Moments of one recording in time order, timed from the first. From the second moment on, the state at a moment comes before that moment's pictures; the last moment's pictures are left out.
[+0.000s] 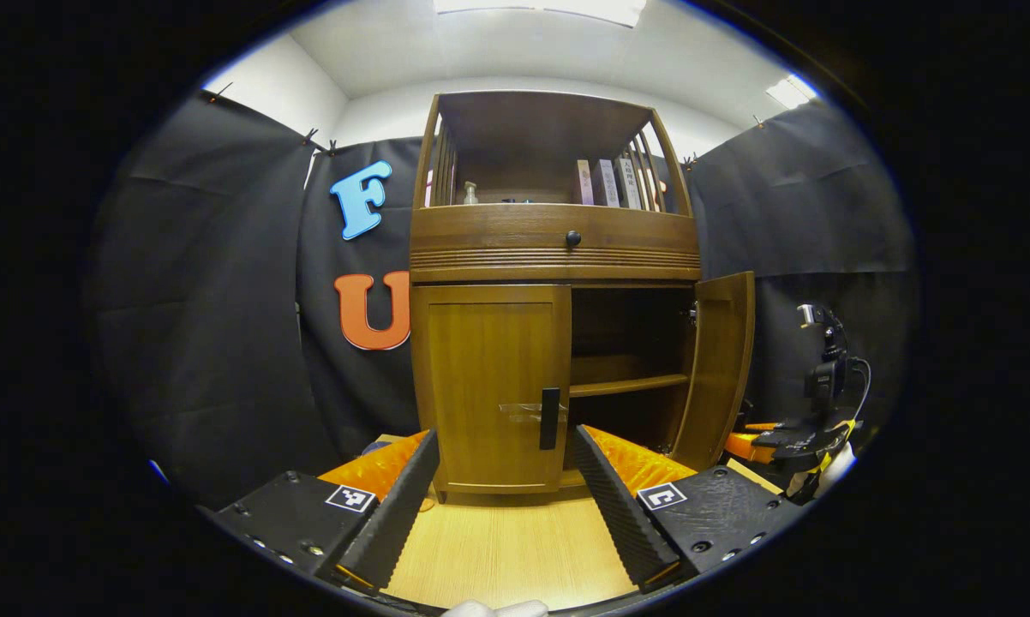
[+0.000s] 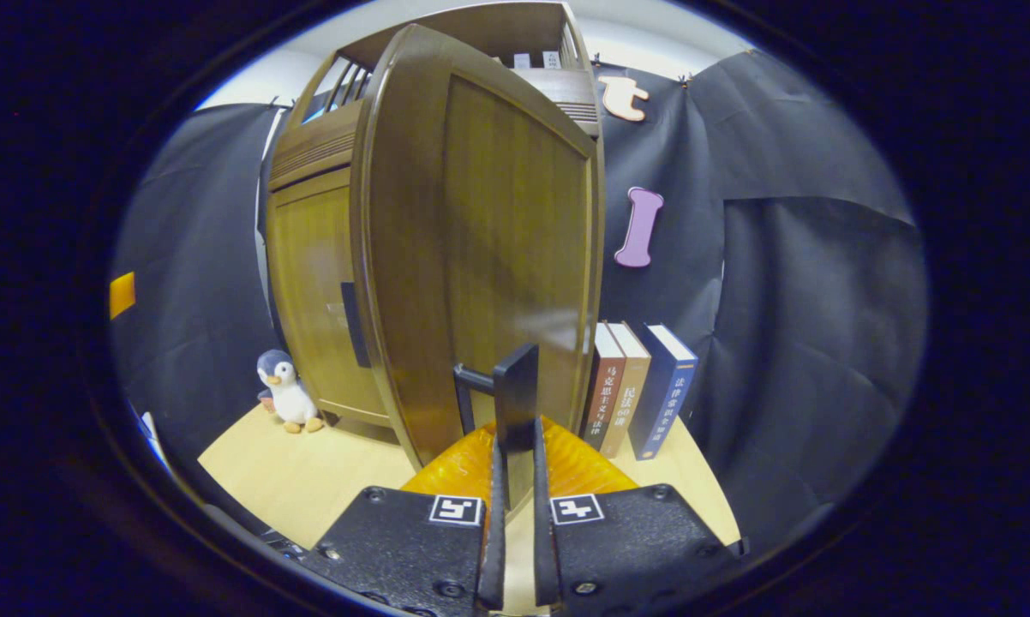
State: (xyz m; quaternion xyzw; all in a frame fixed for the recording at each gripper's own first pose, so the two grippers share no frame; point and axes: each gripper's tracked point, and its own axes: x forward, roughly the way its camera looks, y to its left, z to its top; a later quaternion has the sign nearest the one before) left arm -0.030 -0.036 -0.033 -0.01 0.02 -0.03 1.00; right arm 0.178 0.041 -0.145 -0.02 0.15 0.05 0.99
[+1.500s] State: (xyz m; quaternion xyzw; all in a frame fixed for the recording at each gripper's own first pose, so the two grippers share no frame) left arm 0.023 -0.099 -0.033 -0.02 0.03 0.00 1.00; right arm 0.176 -0.010 -0.144 0.02 0.17 0.12 0.98
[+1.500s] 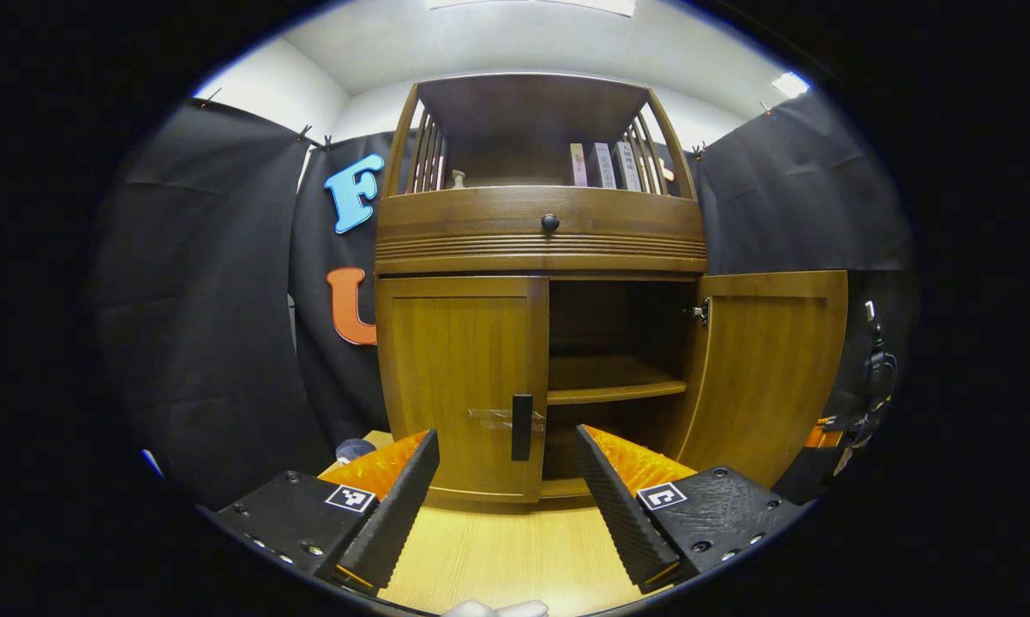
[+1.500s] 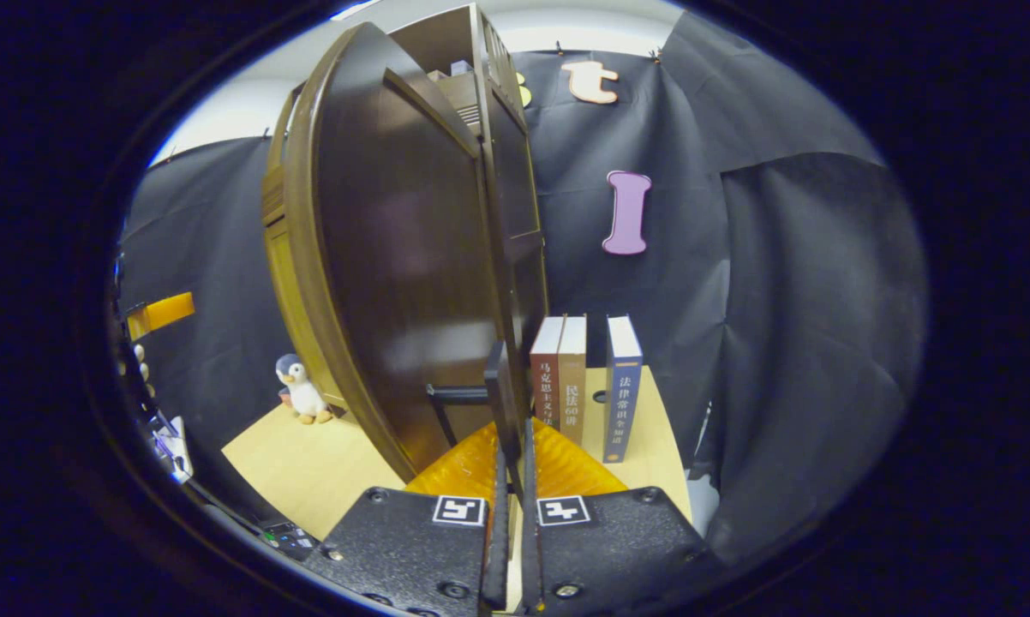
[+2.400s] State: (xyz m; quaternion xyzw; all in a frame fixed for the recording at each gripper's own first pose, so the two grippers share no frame) left arm 0.053 -0.052 -0.040 0.01 0.04 -0.02 1.00; right arm 0.132 0.006 -0.059 -0.03 0.03 -0.08 1.00
